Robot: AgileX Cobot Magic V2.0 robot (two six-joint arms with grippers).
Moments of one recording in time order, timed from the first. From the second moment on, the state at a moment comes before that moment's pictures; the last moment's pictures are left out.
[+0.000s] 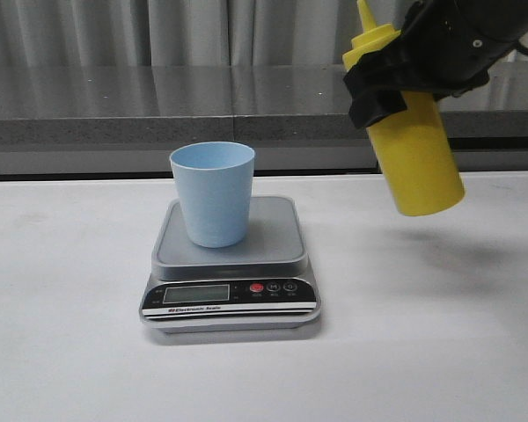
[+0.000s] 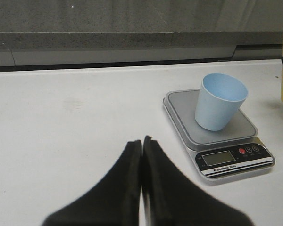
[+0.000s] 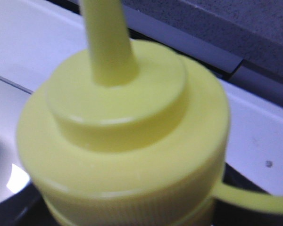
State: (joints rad) left arm -0.17 0.29 -0.43 -0.19 0.55 0.04; right arm 0.37 1.61 -1.07 -0.25 0.17 0.09
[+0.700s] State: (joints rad) left arm -0.17 0.29 -0.43 -0.19 0.55 0.04; right arm 0.62 1.73 -1.30 -0.76 0.63 0.09
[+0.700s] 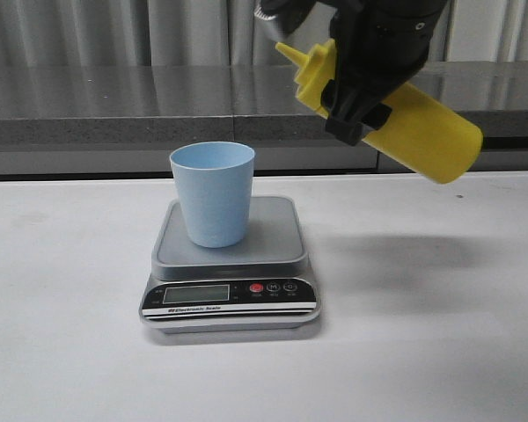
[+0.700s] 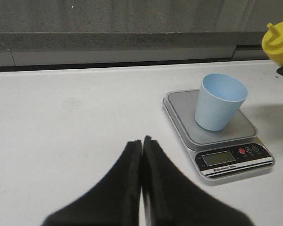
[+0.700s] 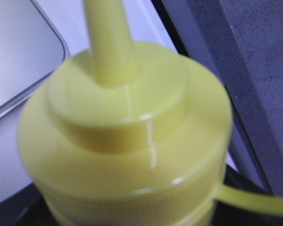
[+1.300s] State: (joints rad) left arm -0.17 0.29 -0.43 -0.19 0.55 0.04; right arm 0.81 1.86 -1.35 -1.15 0.88 0.07
